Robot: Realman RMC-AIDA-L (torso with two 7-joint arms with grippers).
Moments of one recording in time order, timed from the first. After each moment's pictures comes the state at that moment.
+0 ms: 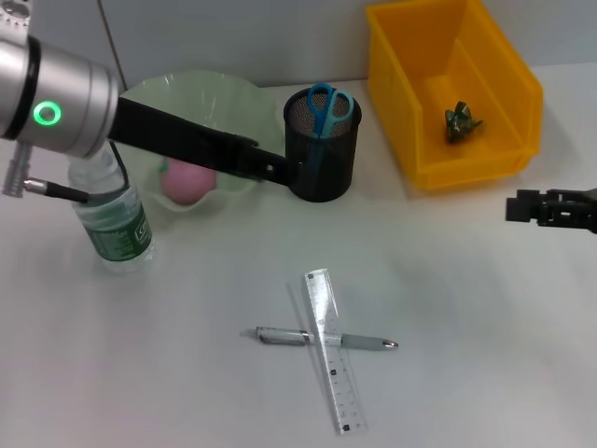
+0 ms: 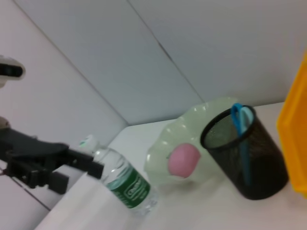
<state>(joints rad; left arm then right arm) -0.72 -2.07 1.16 1.30 2.13 1.62 -2.70 0.35 1.87 -0.78 -0.73 -1.77 -1.67 1.90</state>
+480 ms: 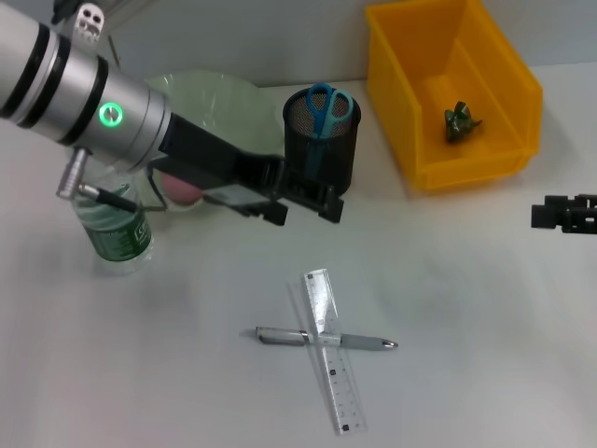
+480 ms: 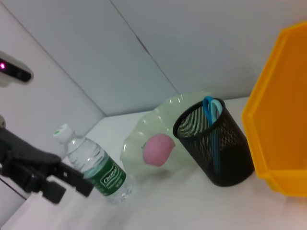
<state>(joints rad) -0.88 -2.07 1.15 1.05 2.21 1.63 -2.86 0.35 1.86 -0.69 -0.76 -1.89 -1.69 1.89</state>
